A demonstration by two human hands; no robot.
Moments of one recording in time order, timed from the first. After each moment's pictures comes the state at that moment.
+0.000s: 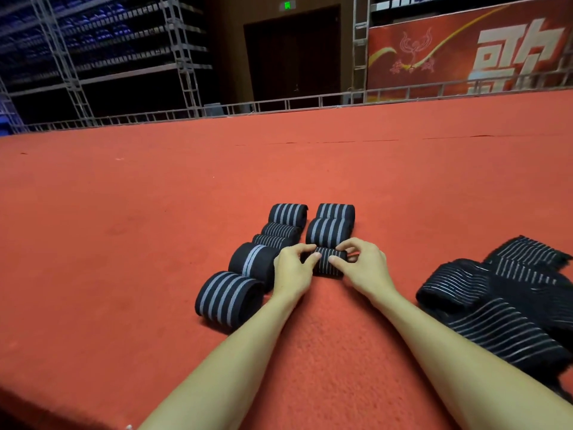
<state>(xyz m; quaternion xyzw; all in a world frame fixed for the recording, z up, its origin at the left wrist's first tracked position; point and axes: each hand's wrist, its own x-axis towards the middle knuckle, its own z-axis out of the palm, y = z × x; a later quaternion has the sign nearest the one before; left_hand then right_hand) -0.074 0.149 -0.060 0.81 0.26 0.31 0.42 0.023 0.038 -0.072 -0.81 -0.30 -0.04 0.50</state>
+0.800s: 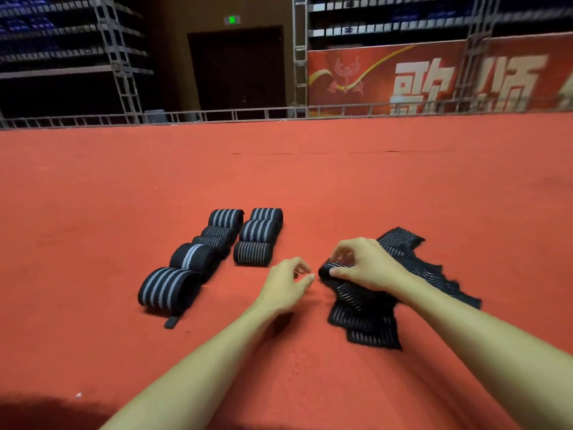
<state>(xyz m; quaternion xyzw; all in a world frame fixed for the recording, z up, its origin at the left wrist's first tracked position) -0.091 0.024 -0.047 0.92 0.10 0.17 0.35 -0.005 -0.147 0.007 -0.88 -0.39 -0.03 0.26</state>
